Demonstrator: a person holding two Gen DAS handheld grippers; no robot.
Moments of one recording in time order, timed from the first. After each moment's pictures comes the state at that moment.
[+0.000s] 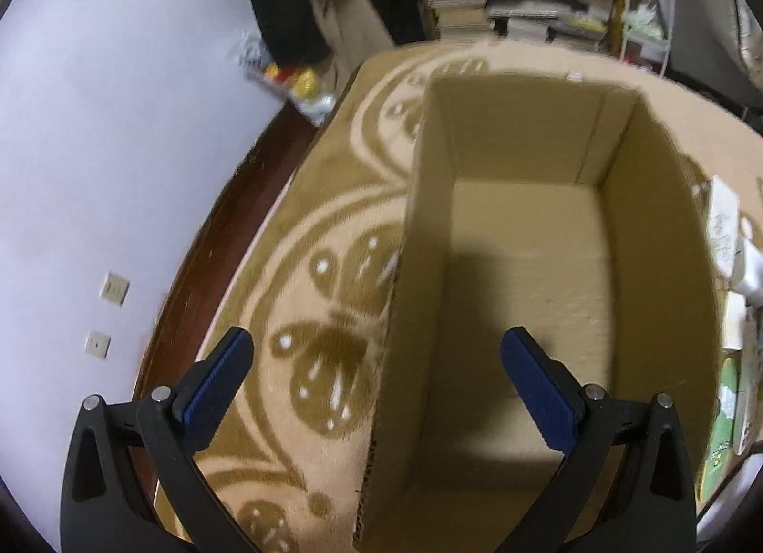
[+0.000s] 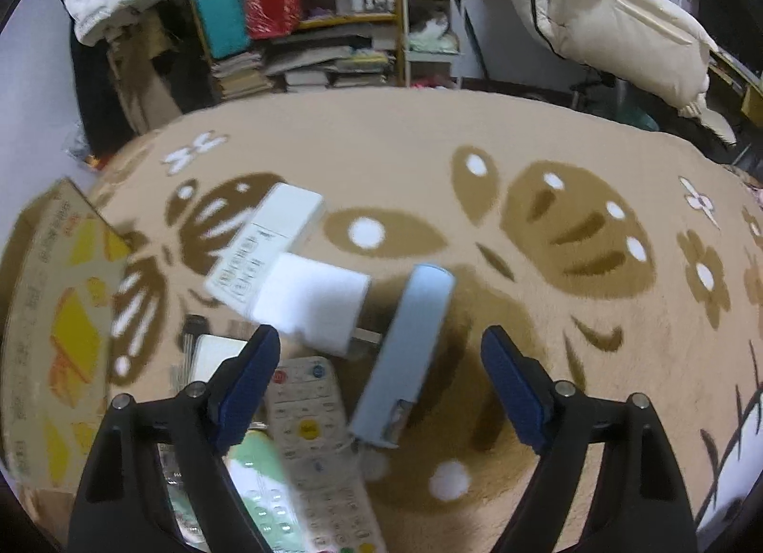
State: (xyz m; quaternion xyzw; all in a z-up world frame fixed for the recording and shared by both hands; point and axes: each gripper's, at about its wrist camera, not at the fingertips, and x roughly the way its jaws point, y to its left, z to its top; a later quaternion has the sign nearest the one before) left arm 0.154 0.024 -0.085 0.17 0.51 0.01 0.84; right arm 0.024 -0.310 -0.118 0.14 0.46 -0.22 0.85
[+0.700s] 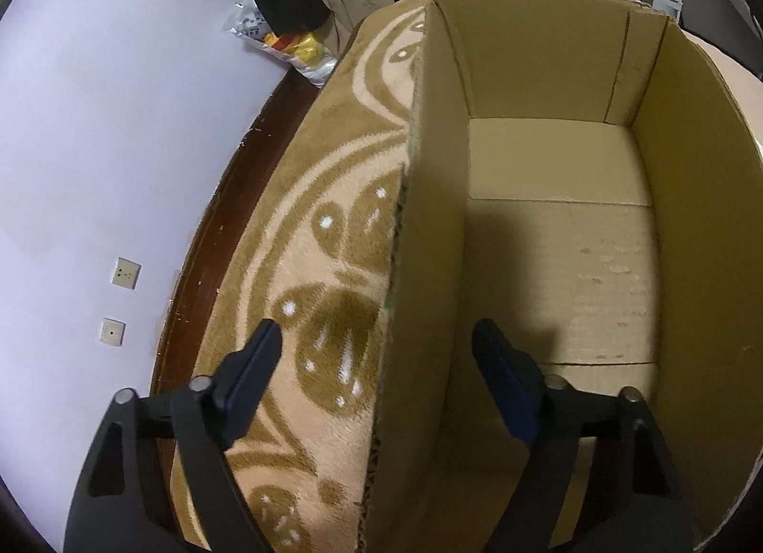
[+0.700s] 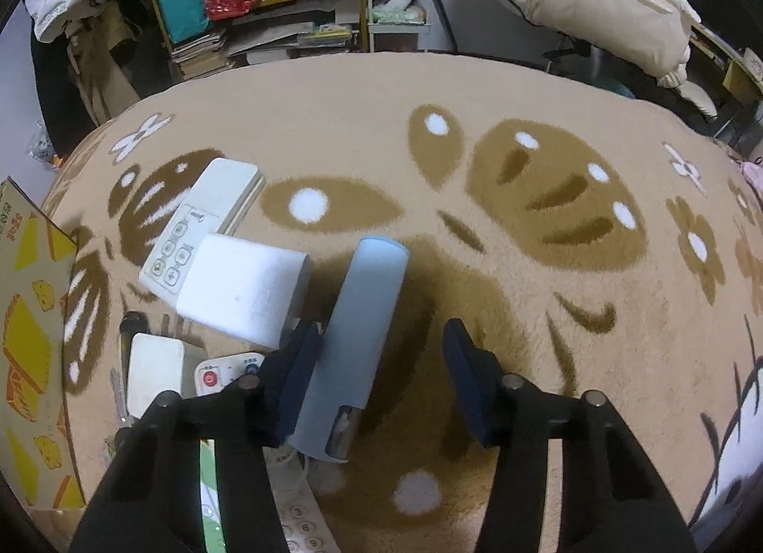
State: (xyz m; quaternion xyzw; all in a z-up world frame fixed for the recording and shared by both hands) left arm 0.156 0.021 -0.113 0.20 0.55 0.03 0.81; right arm 0.025 -0.329 -0.142 0.15 0.49 -0.26 0.82
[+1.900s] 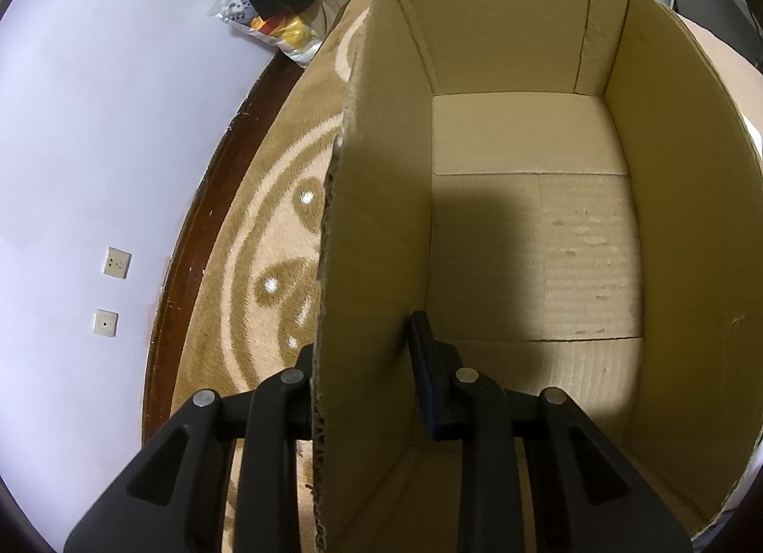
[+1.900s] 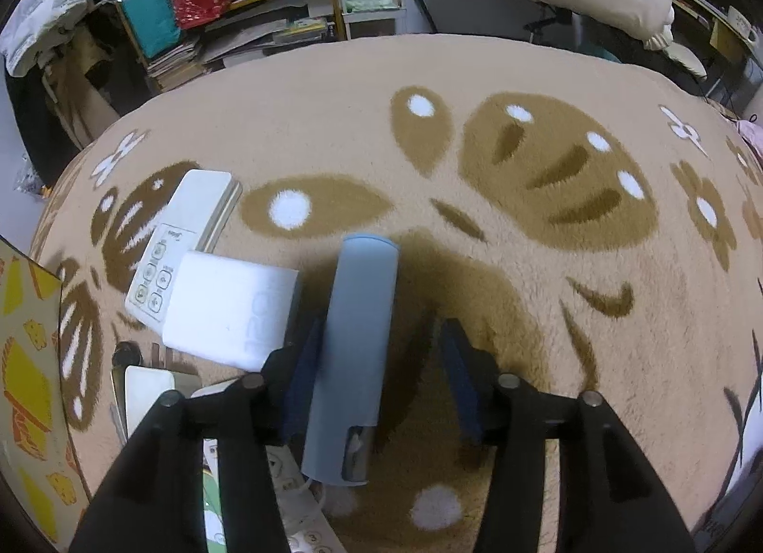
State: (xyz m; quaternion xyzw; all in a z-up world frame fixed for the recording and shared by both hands) left arm 0.148 0.015 -0.120 0.20 0.57 0.02 0.80; right arm 0.032 -0.342 -0.155 0.20 0.49 -0.28 0.80
